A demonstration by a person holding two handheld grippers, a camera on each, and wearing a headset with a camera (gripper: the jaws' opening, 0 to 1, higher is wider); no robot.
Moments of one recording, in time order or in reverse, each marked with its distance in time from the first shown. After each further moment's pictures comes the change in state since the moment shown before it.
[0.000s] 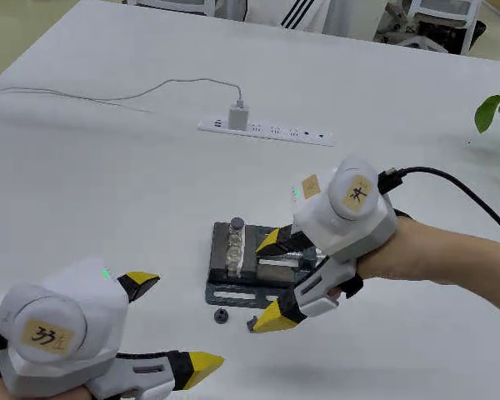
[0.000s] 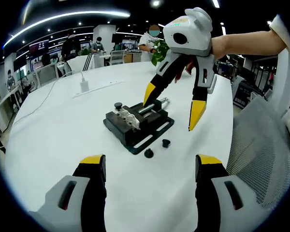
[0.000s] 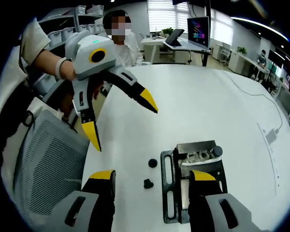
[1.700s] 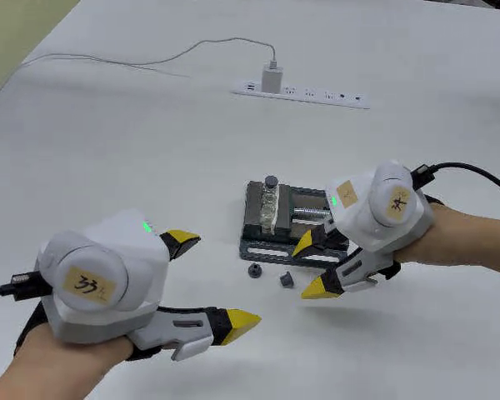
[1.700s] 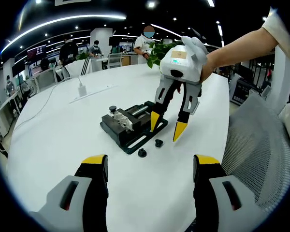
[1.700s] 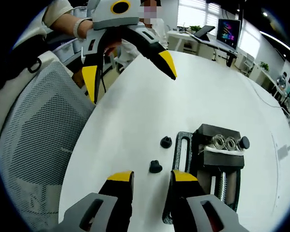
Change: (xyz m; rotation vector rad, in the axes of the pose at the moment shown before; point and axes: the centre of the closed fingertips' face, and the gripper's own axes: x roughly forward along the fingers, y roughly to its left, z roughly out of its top) left arm -0.012 -0.013 0.000 0.027 -0.015 0.002; right arm 0.034 0.009 -0.048 -0.234 0.089 0.077
